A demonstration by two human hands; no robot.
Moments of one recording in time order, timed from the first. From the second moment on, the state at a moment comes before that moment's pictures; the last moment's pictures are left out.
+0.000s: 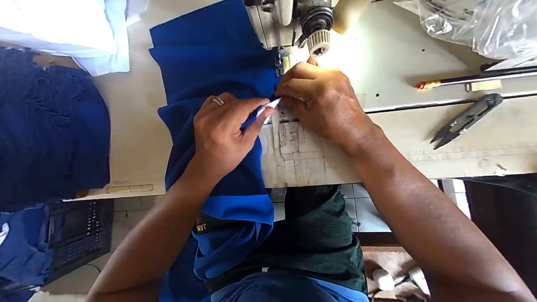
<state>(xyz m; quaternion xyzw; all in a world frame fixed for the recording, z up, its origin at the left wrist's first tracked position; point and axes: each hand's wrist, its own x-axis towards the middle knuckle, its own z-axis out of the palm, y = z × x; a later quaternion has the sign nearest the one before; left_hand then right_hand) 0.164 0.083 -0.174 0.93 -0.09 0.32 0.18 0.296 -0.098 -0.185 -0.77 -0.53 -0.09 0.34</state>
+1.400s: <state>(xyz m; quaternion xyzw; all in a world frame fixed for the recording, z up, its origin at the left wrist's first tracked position) 0.178 0.083 -0.175 0.93 -0.19 0.30 0.14 0.287 -0.105 -0.186 -0.79 -0.51 -0.17 0.29</state>
